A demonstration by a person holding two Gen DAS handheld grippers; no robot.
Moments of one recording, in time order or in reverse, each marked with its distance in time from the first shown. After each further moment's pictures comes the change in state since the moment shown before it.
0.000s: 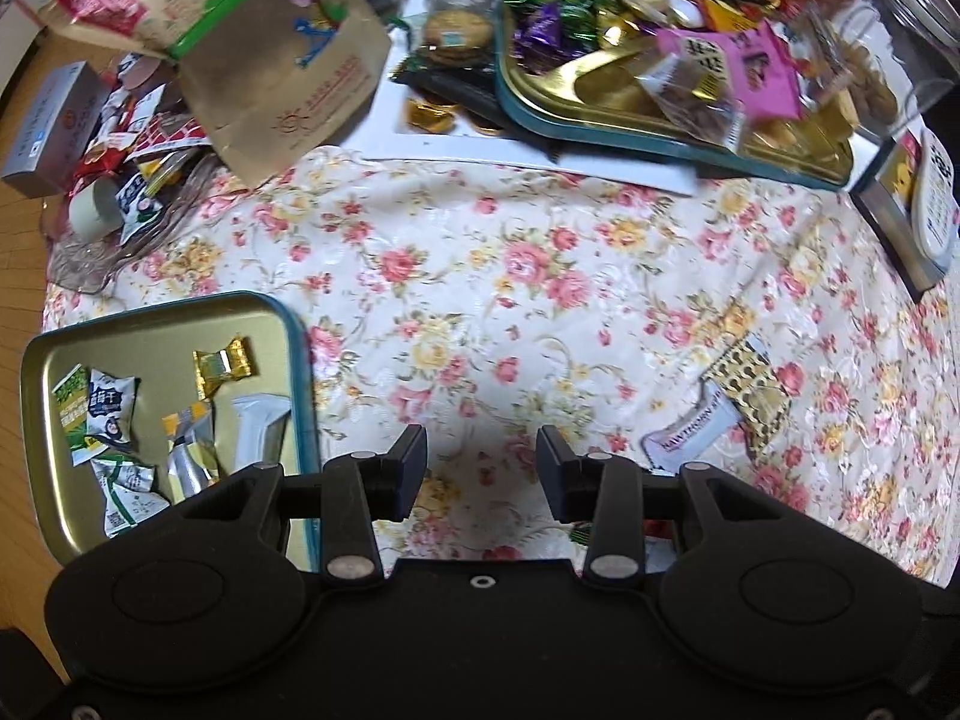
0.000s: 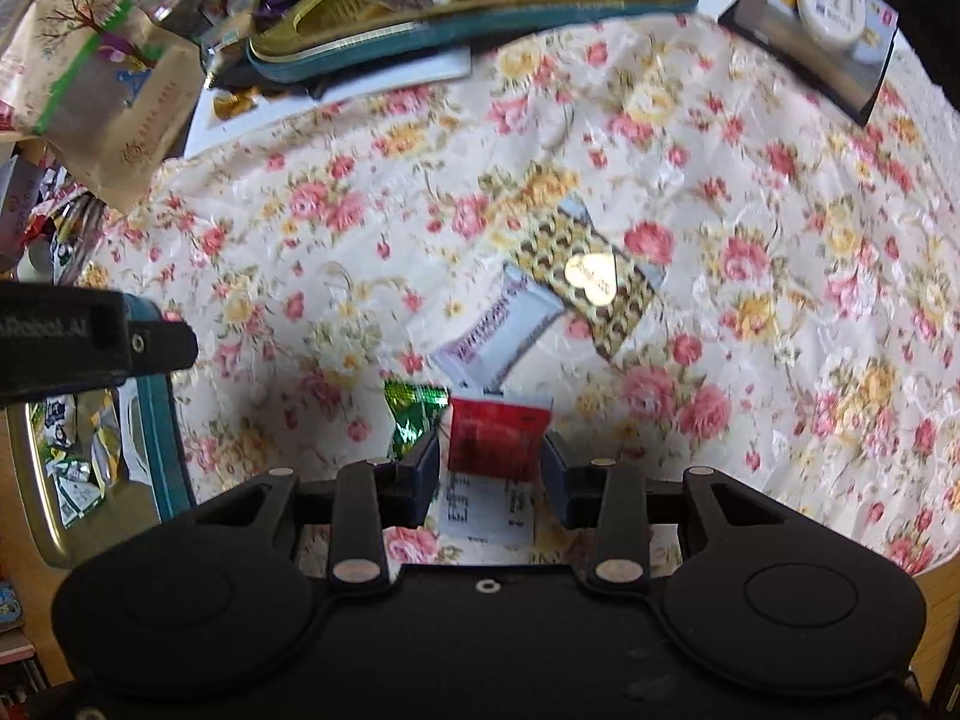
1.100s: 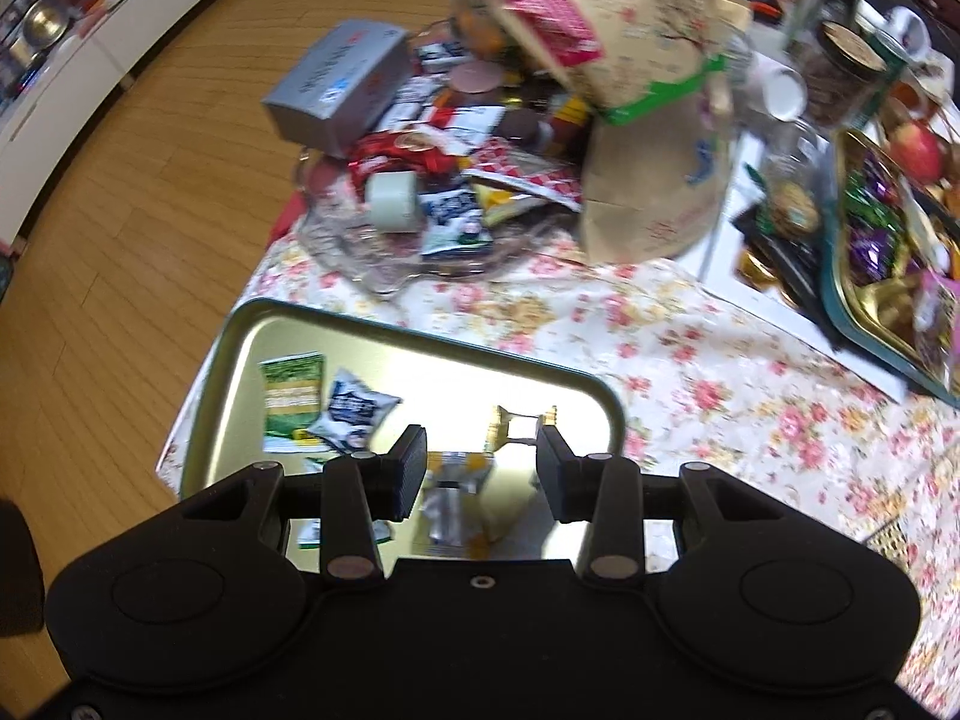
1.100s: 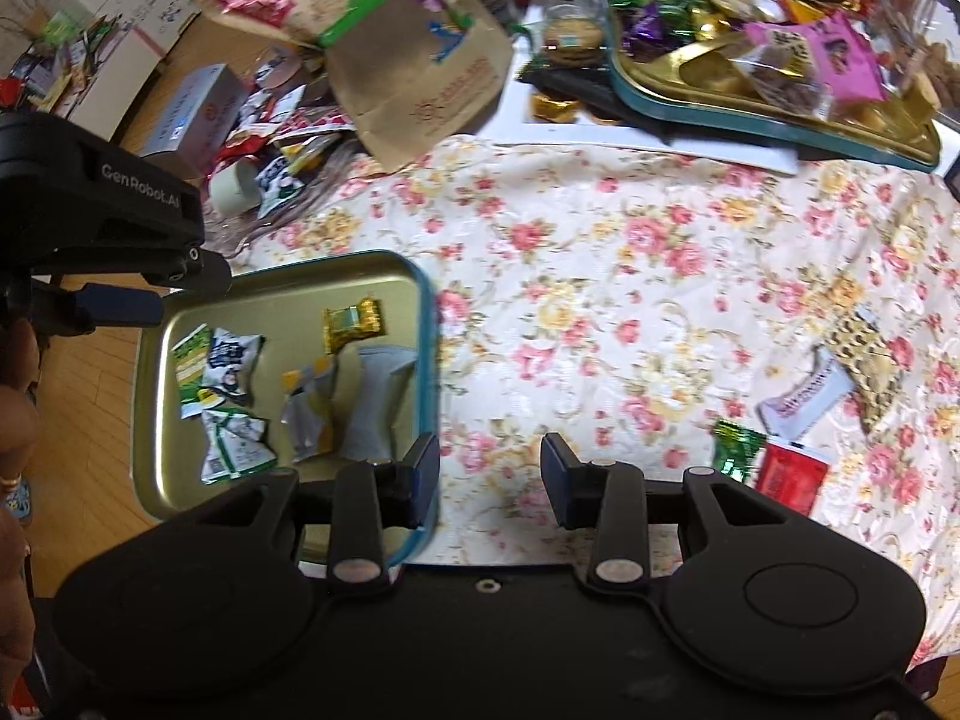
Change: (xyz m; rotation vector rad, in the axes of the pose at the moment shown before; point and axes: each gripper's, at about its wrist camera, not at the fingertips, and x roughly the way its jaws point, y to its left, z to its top) left arm -0.035 0.163 0.002 -0.342 -0.128 0.155; right arm -0.027 0.153 -0.028 -0.255 -0.094 0.136
